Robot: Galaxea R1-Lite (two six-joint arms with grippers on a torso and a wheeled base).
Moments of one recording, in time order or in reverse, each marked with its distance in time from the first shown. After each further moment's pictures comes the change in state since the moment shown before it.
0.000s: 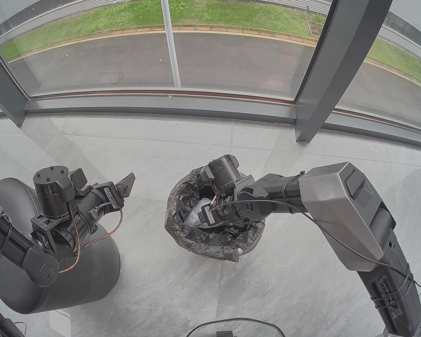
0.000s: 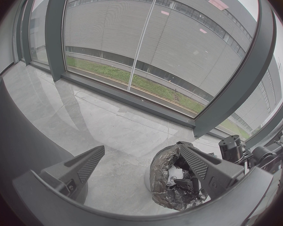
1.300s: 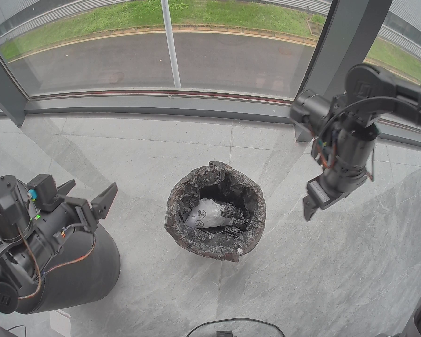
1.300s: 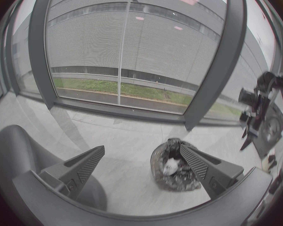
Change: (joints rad) left arm -0.069 -0.357 0.151 0.141 0.000 0.252; right arm -0.131 -0.529 0.000 1.104 -0.043 0.084
